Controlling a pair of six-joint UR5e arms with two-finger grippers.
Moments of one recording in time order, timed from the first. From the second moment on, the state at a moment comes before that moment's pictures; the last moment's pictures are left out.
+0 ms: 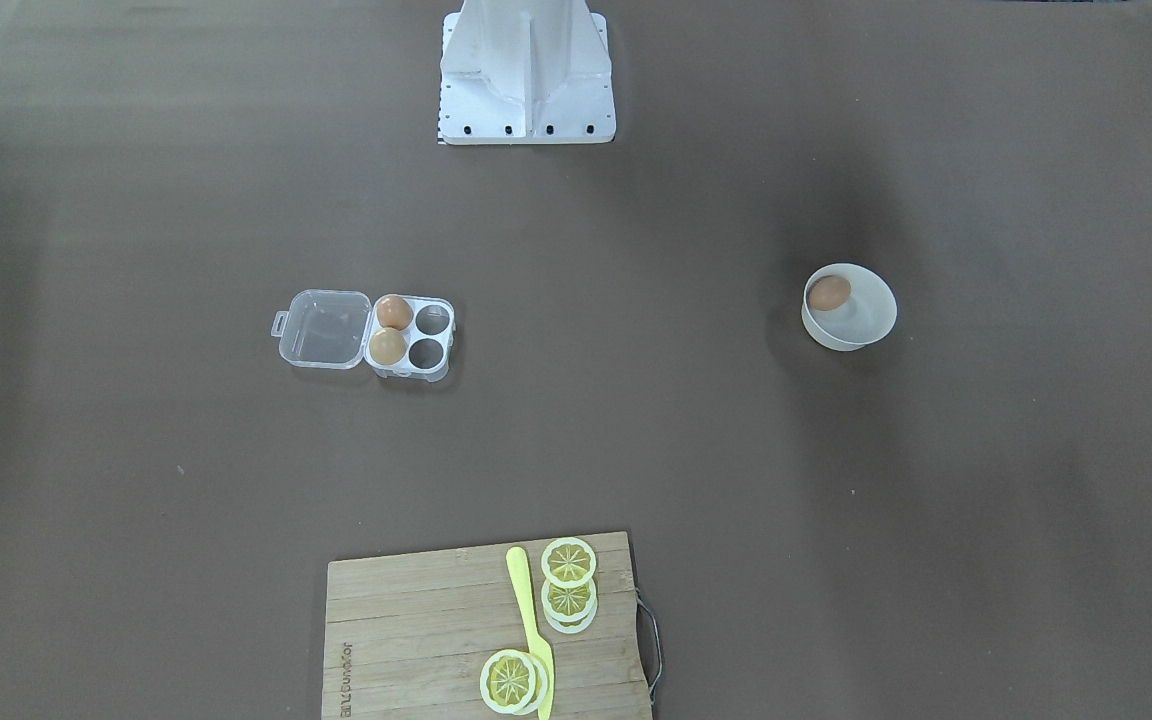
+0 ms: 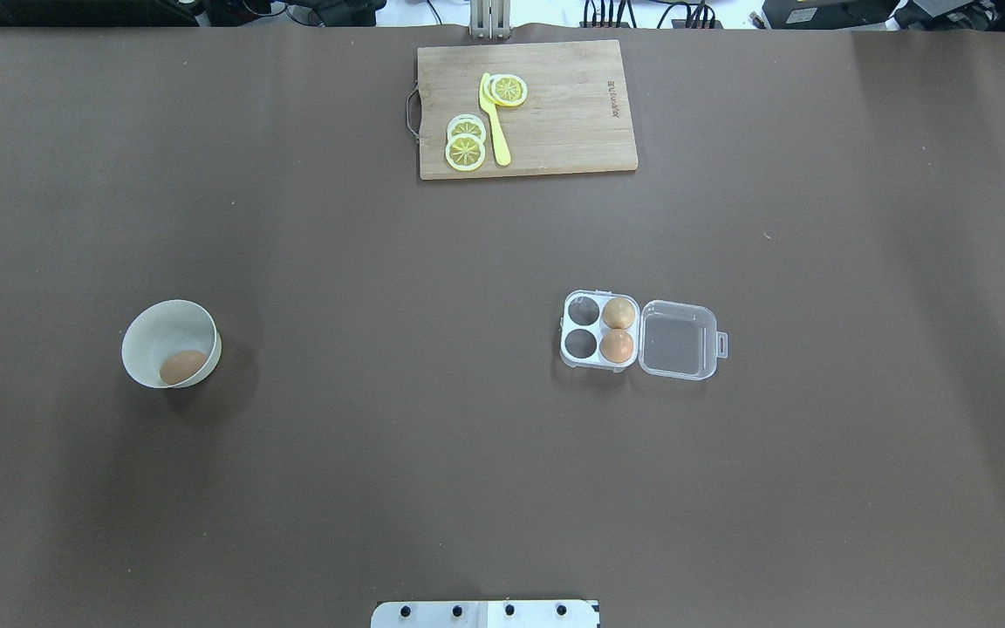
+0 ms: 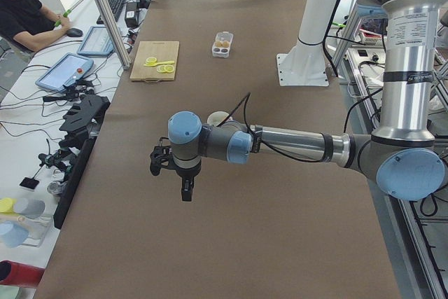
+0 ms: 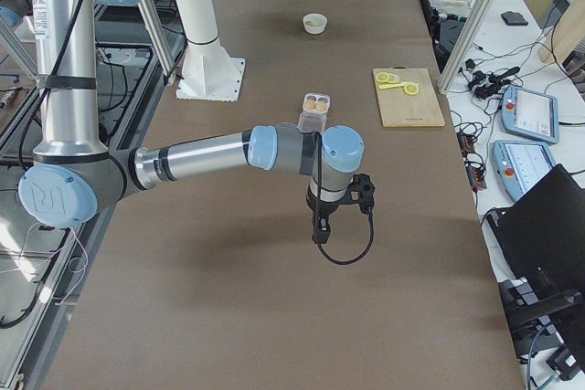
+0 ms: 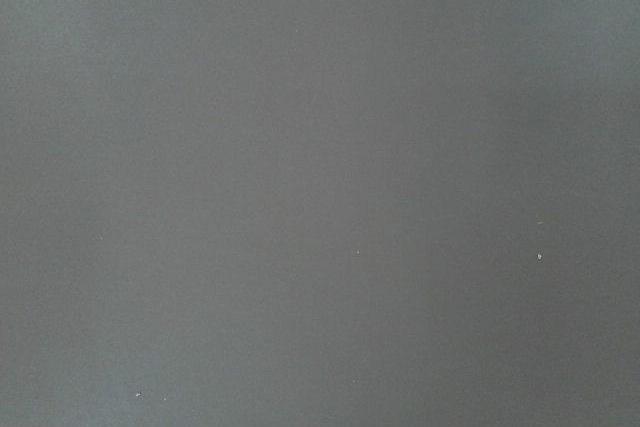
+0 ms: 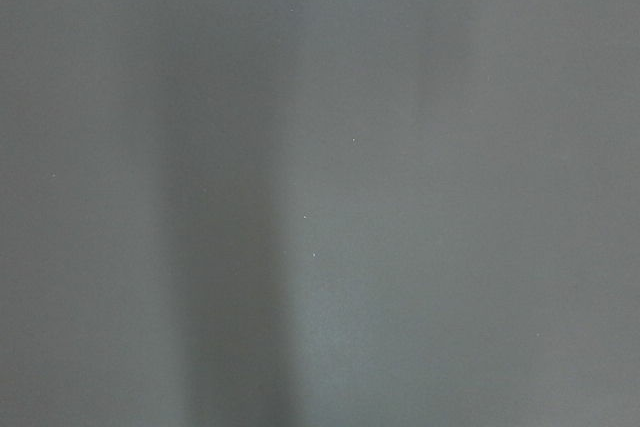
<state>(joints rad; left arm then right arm) -1.52 -1.56 -1.69 -1.64 -2.31 -0.19 1.57 -1.59 1.83 -1.93 2.35 -0.17</state>
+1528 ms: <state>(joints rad) -1.37 -1.62 -1.83 -1.69 -2.32 -0.64 1.53 -1.57 1.92 -1.93 2.37 -0.07</state>
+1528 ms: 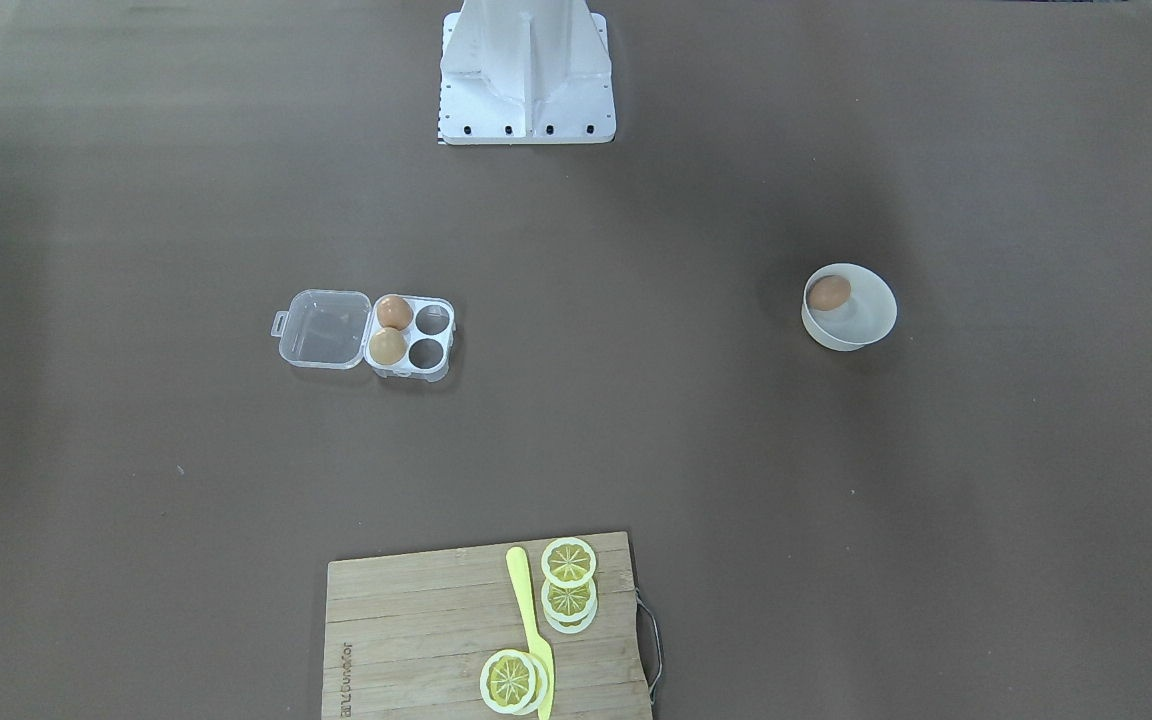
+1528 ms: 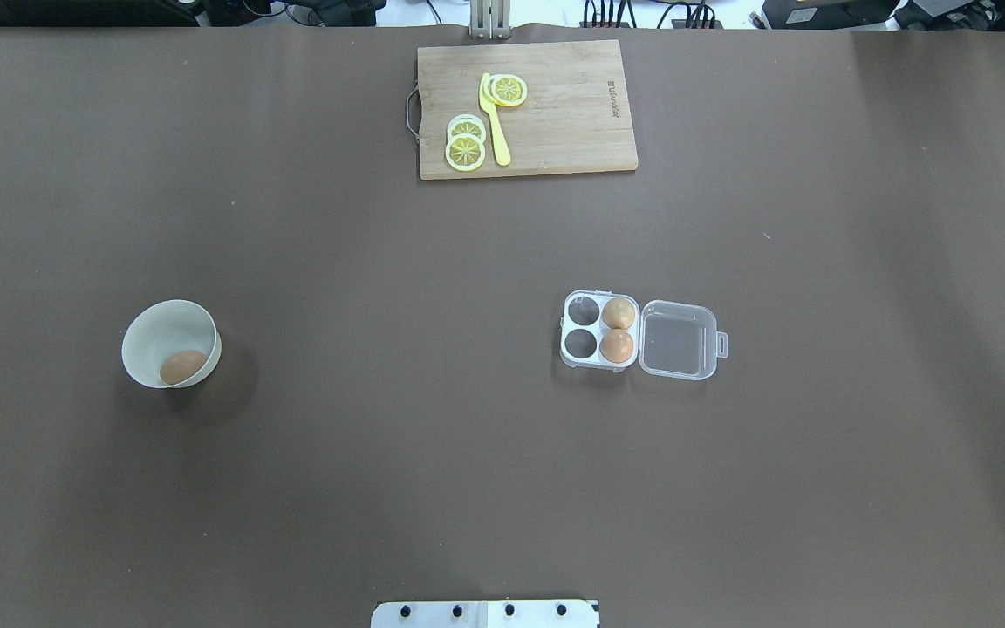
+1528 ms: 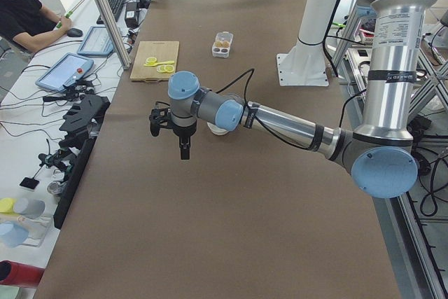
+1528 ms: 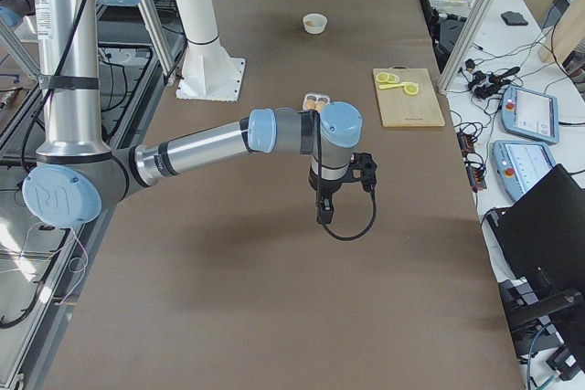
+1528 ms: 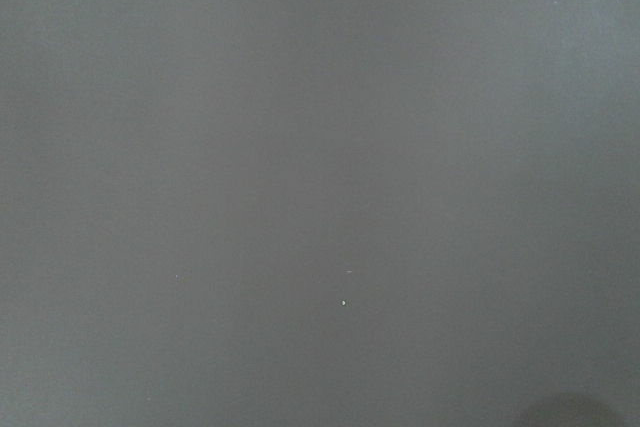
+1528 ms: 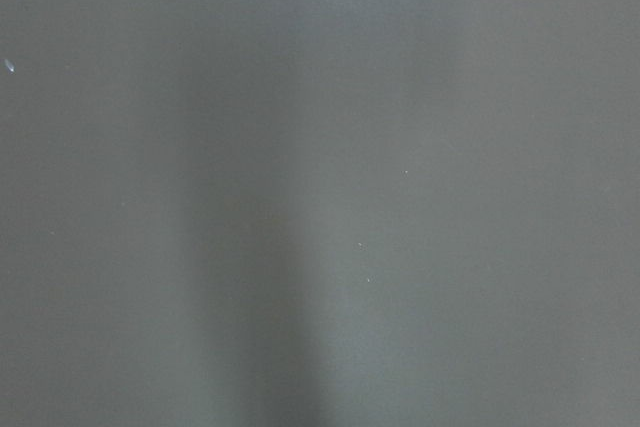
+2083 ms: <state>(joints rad) -1.25 -1.62 -1.86 -1.74 -2.31 -0.81 1.38 -1.47 1.97 -1.93 2.41 0.22</state>
